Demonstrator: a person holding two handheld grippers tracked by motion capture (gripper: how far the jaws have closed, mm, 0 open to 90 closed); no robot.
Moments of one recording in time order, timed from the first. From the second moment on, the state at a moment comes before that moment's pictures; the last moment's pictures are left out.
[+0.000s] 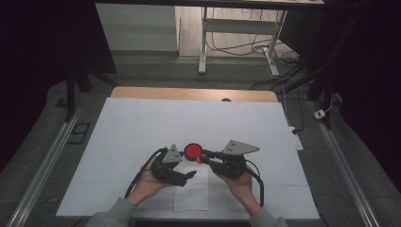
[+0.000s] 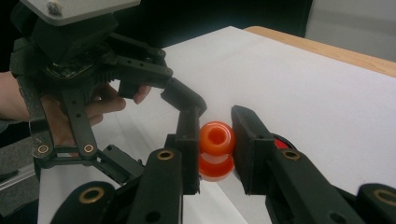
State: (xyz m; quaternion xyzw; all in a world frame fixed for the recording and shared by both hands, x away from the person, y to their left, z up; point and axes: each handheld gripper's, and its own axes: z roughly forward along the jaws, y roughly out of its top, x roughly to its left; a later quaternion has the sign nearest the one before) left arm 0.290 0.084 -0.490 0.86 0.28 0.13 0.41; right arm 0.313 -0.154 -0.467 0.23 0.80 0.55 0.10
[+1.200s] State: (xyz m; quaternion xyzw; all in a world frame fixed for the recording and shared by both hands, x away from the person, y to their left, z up) left arm 0.295 0.062 -0.490 0.86 0.27 0.14 0.41; right arm 0.312 -0.150 -0.470 0.22 0.80 0.55 0.09
